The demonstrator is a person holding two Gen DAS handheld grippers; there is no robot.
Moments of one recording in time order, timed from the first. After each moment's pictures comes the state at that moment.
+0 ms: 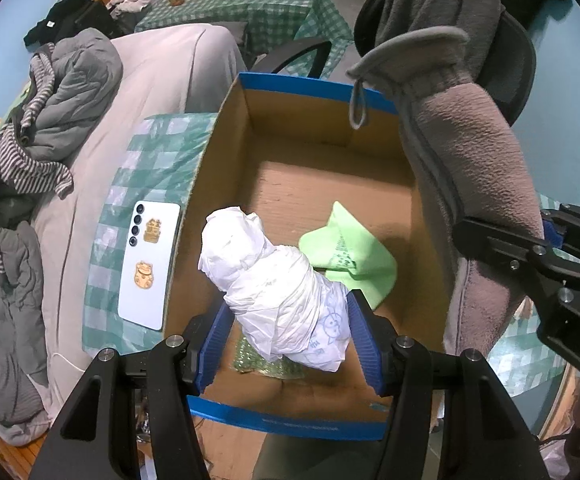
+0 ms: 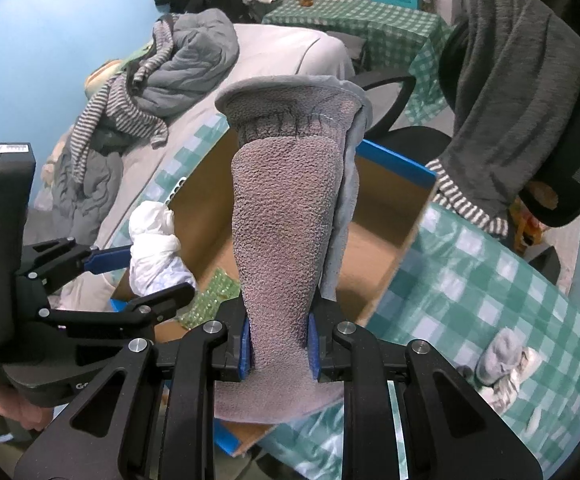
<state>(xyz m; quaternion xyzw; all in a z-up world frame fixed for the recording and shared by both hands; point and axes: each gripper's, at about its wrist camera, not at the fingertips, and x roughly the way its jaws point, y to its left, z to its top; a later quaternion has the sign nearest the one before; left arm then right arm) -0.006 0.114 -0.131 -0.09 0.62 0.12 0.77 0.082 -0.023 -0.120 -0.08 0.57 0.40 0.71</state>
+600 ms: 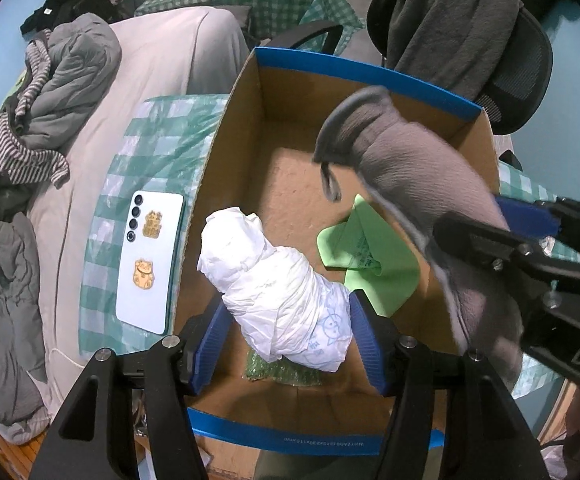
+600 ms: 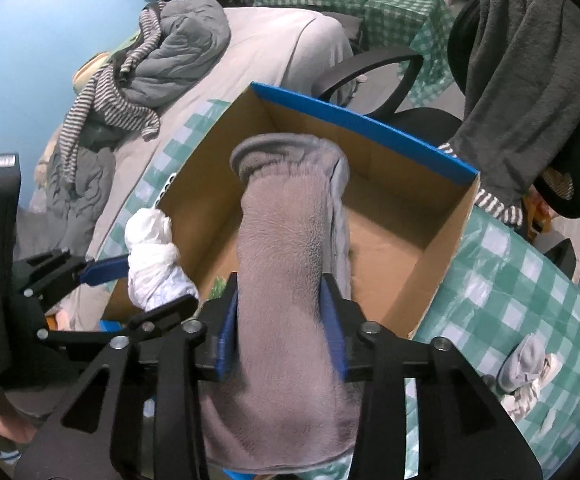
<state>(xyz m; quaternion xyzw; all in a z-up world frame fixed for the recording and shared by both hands) -0.002 0.130 -0.150 -0.09 0.64 0.12 0.75 0.092 0.008 -0.140 -0.08 0.59 0.39 0.70</state>
